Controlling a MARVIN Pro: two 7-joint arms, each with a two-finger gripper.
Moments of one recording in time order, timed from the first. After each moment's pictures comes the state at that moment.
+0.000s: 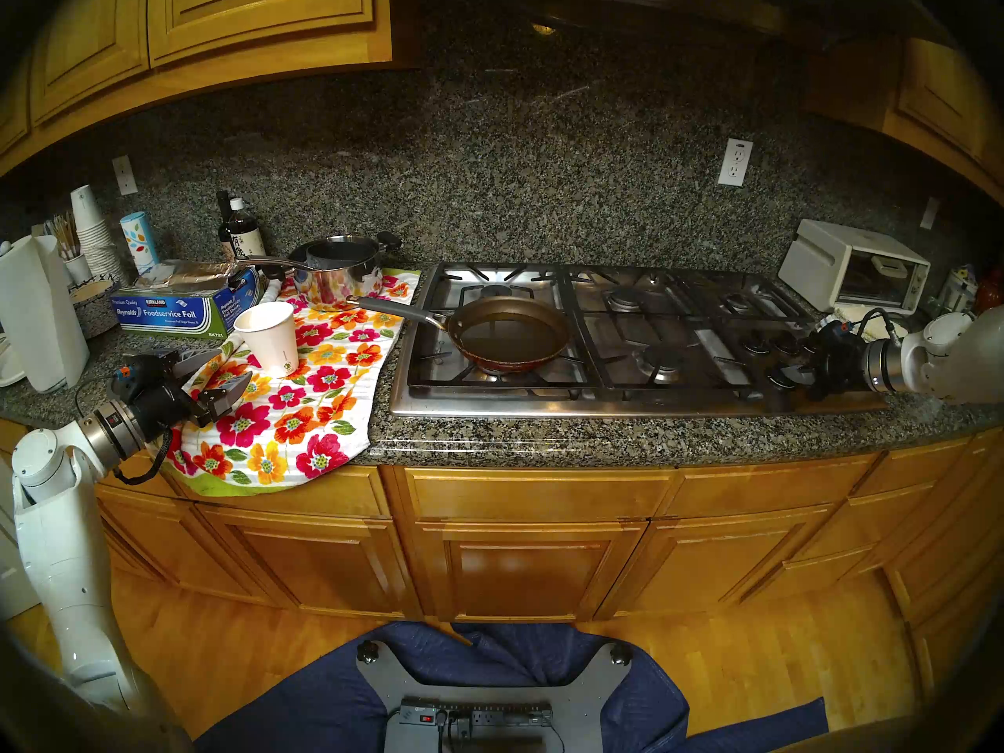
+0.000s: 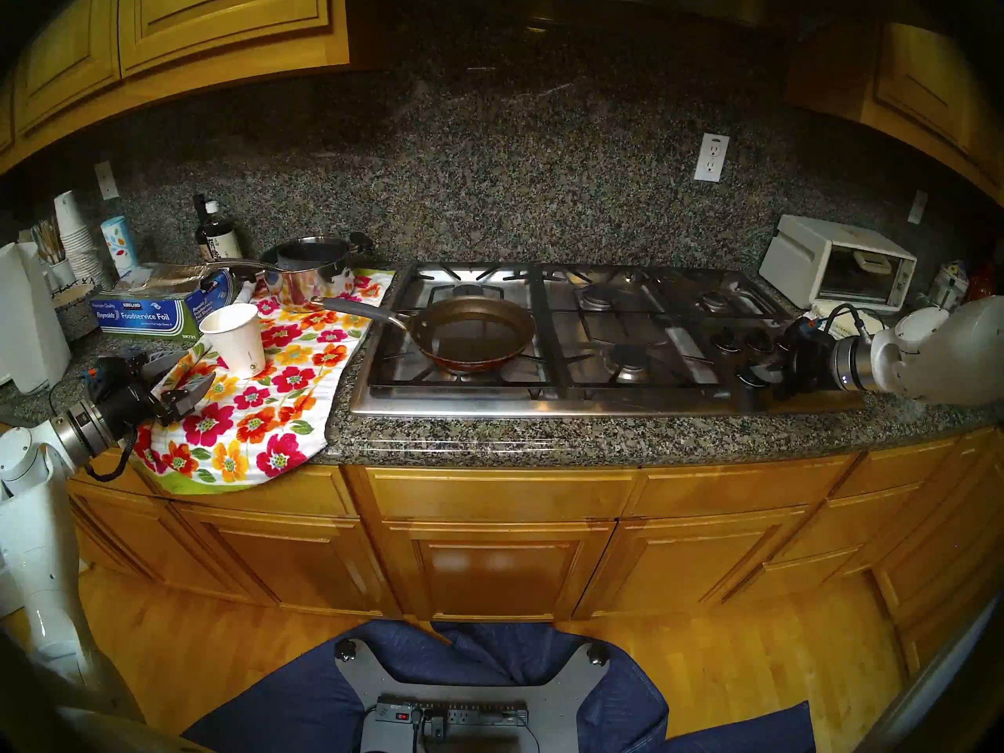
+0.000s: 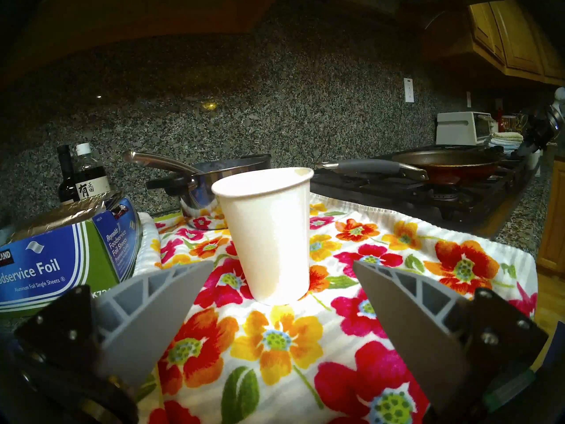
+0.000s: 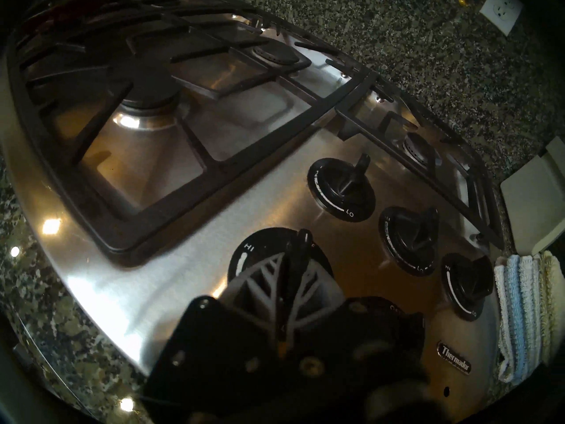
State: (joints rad) left arm 1.51 -1.12 -2.33 -1.41 -0.15 0.08 -1.26; right arm 0.75 -0.62 -1.73 -1.22 1.65 -0.36 0.50
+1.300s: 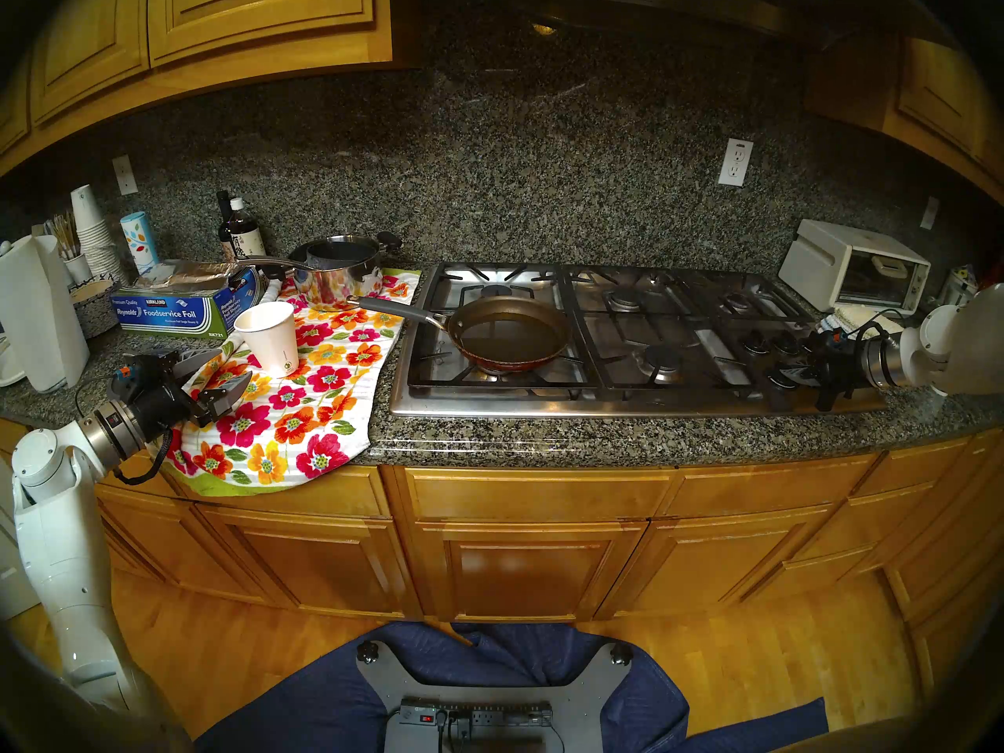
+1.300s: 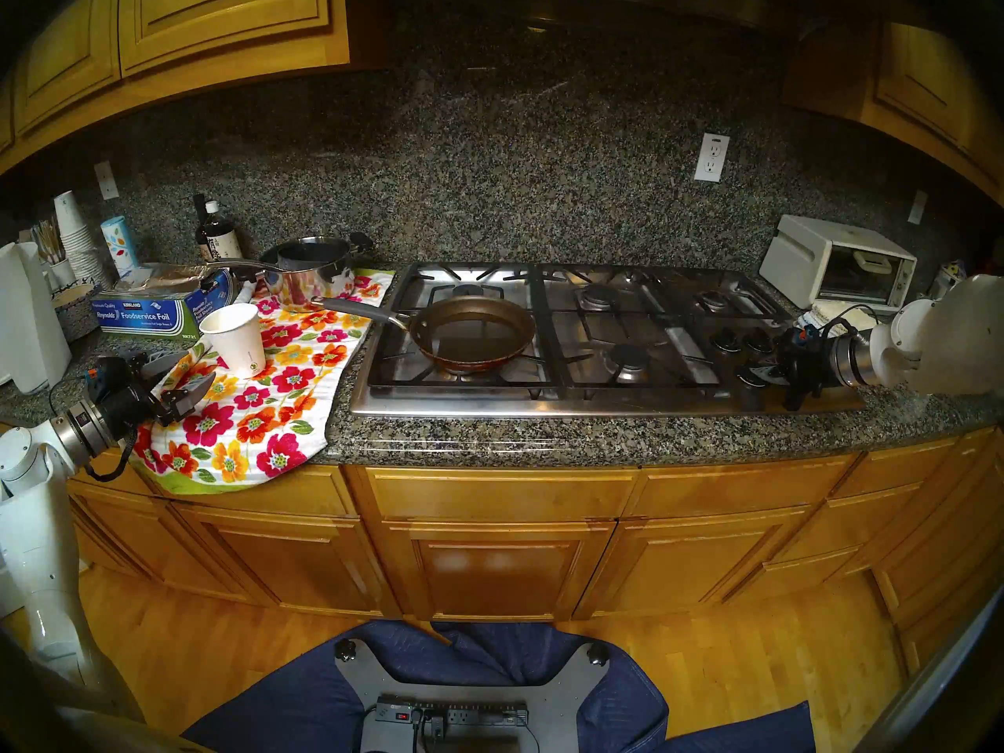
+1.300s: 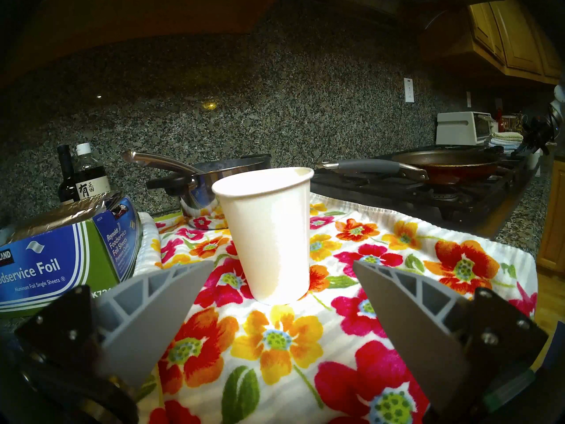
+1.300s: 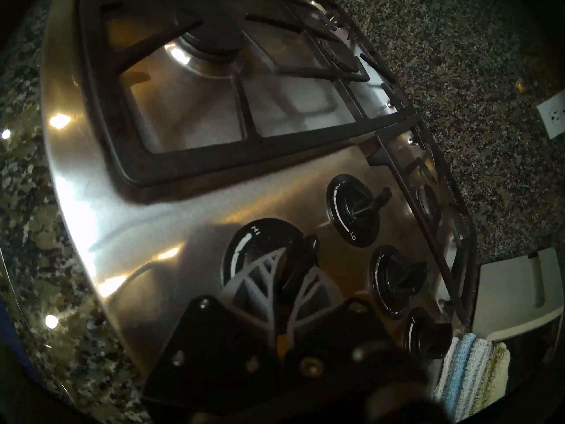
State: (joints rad) left arm 1.51 -1.12 -2.33 -1.41 -0.15 0.08 -1.26; right arm 0.72 -0.72 -1.82 -1.19 1.37 -0.57 0.37
